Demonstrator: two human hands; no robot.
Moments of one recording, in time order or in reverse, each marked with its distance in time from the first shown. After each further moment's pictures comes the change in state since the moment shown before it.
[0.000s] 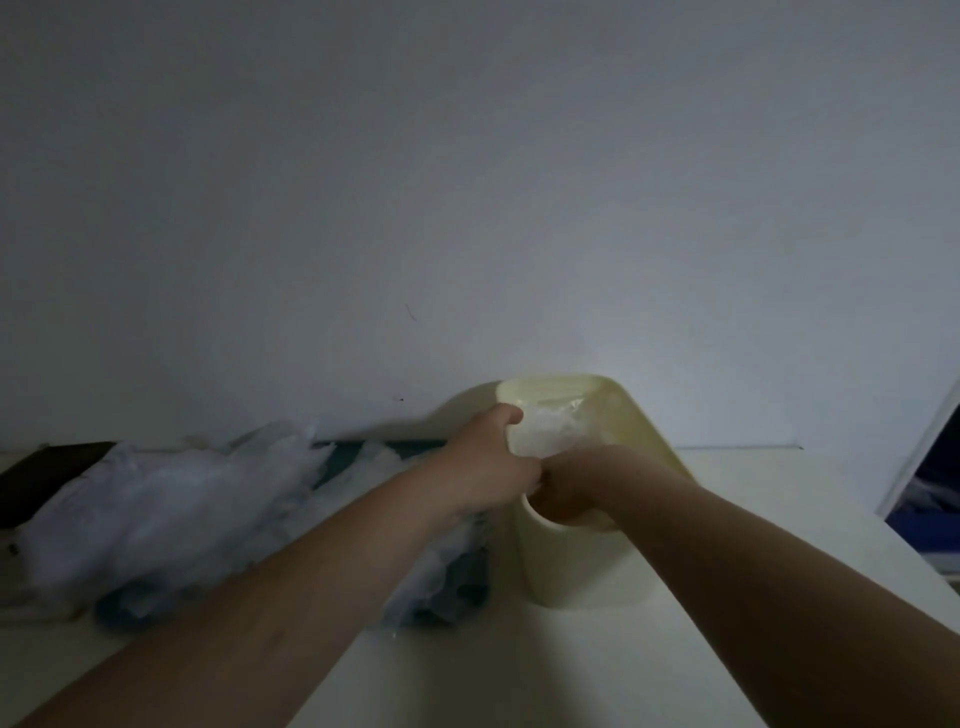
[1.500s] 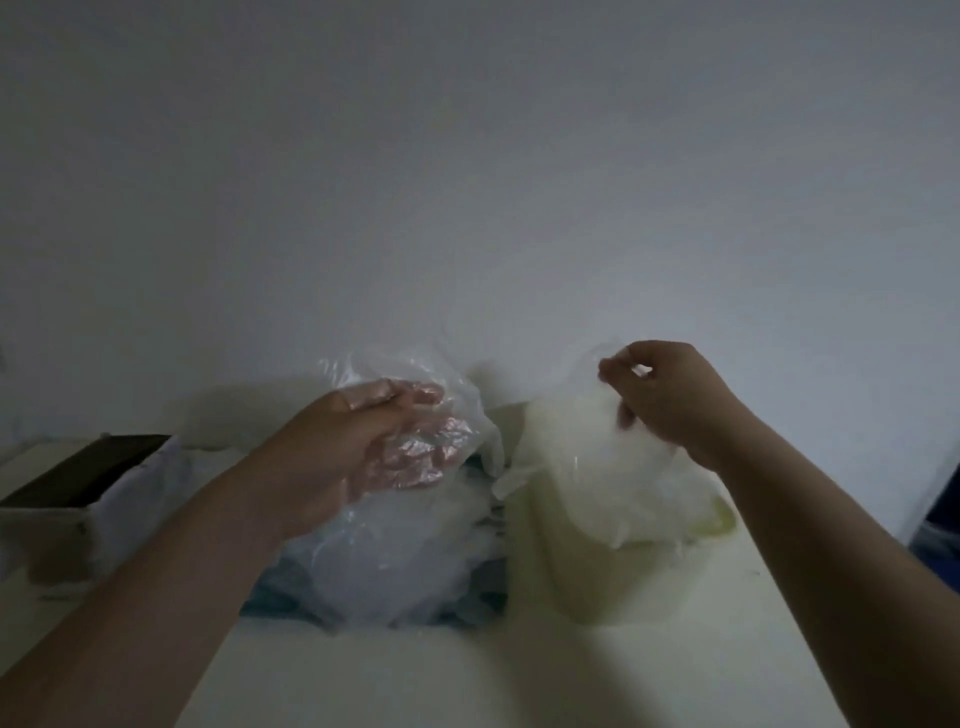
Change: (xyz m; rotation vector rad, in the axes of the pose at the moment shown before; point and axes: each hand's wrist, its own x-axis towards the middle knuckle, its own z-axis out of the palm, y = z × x) left_hand -0.084 -0.034 -0.106 -0.814 0.132 0.021; right_hand -0.085 0.040 -0.063 0.901 0.837 -0.137
